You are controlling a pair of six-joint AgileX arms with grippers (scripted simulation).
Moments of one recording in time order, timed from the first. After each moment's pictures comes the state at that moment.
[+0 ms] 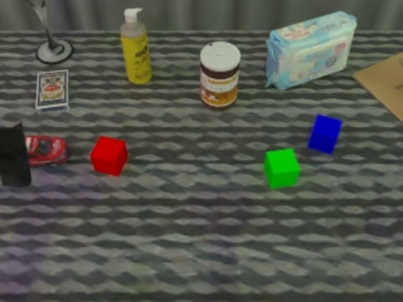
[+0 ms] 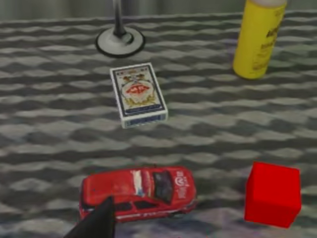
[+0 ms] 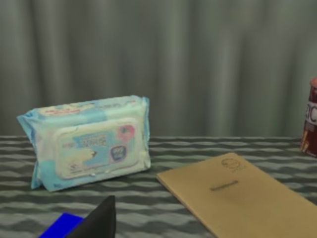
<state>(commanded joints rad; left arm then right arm) -0.09 0.67 0.56 -0.36 0.01 0.00 0.00 0.00 0.00 0.00 0.00 0.00</state>
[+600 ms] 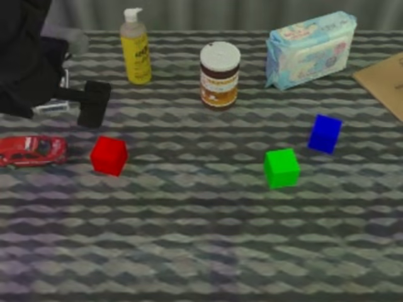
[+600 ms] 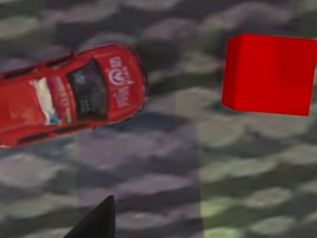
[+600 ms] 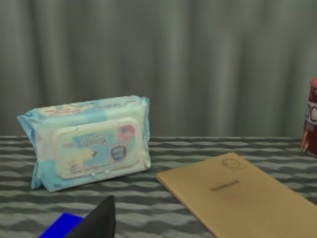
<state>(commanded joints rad) -0.22 1.74 1.39 -0.95 0.00 0.01 0.00 0.00 0.00 0.00 0.00 0.00</state>
